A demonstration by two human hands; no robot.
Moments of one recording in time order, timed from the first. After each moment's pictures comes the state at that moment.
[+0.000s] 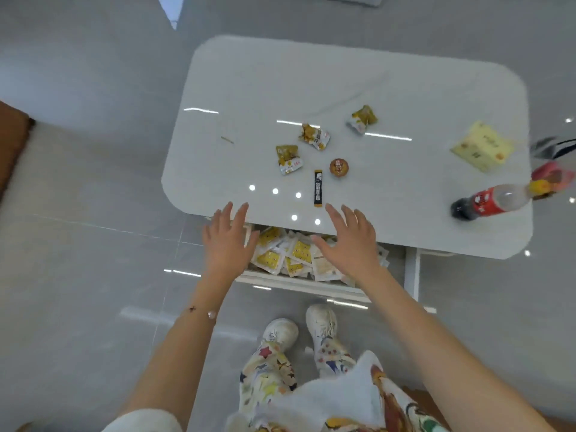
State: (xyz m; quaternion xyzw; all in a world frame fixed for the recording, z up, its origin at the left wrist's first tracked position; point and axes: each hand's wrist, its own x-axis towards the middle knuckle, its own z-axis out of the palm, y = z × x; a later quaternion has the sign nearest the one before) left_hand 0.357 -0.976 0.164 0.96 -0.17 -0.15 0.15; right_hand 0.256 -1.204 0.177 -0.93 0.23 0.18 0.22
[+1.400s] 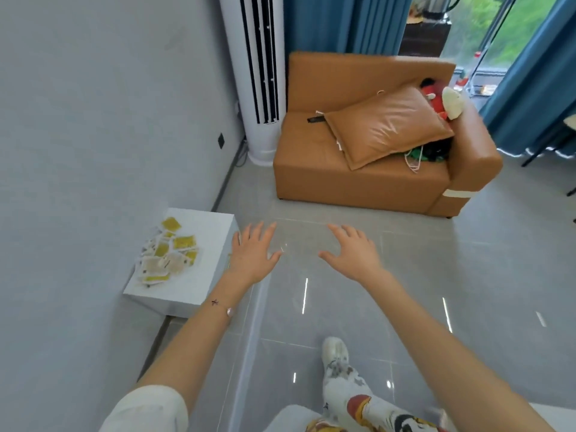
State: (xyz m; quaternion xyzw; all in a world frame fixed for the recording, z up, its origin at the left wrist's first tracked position) left_hand 0.152 -0.302 0.431 0.88 0.46 -0.02 0.11; right_hand 0.357 -0.410 0.446 -0.83 -0.53 0.17 0.07
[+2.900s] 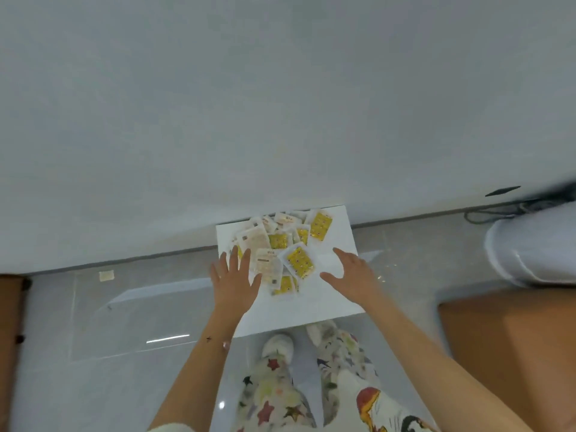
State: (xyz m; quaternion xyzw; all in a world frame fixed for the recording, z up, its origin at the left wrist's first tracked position) left_hand -0.072 0.024 0.177 0.33 0.91 -0.03 0.26; right_hand 0.096 0.224 0.214 -0.43 -0.81 0.32 -0.24
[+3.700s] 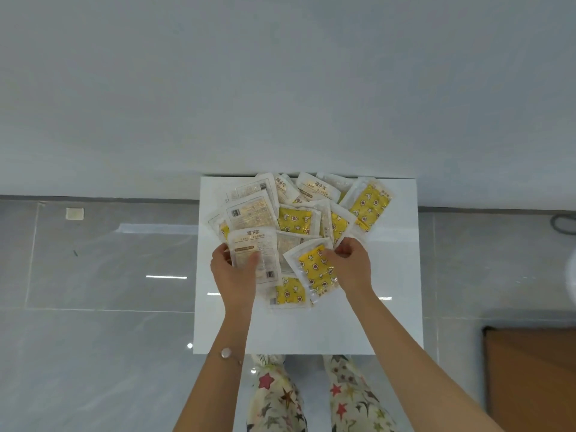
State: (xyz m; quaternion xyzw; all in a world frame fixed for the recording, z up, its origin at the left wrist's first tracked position) left_hand -0.067 0.054 -0.046 -0.20 0.83 0.47 0.22; right_hand 0.025 0.226 -0.041 -0.58 -0.61 0.53 -0.08
